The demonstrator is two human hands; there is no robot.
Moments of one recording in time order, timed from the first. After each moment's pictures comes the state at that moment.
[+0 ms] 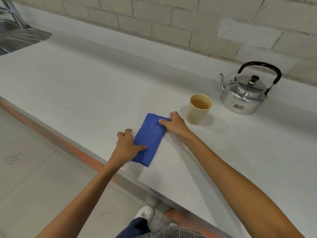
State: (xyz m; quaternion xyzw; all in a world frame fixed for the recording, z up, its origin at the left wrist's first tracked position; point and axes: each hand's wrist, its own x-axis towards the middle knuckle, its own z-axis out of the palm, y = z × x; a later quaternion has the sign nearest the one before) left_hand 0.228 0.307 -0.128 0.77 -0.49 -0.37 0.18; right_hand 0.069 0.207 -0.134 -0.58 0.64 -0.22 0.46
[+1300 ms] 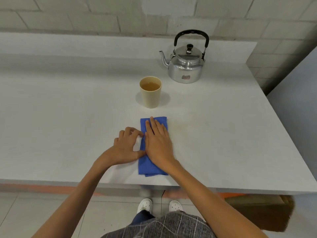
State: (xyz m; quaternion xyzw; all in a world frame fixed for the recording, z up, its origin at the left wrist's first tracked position) left_hand 0.175 0.289 -0.130 0.50 -0.81 -0.31 0.00; right_hand 0.043 0.319 -0.179 -0.68 0.70 -0.17 0.11
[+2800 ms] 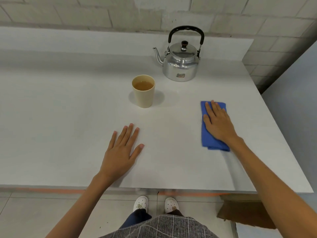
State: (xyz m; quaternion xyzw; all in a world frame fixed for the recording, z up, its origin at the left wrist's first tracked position) left_hand 0.173 0.304 -0.182 0.49 -0.86 -0.12 0.06; right_hand -0.180 0.317 -0.170 -0.59 0.80 -0.10 0.11
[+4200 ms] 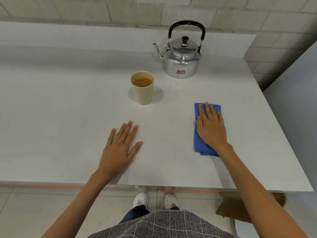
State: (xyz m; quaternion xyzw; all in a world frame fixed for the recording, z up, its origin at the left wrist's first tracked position) left_hand 0.173 0.306 -0.183 0.49 -0.86 -0.11 0.07; right_hand -0.138 0.330 -0.171 -0.58 0.81 -0.09 0.07
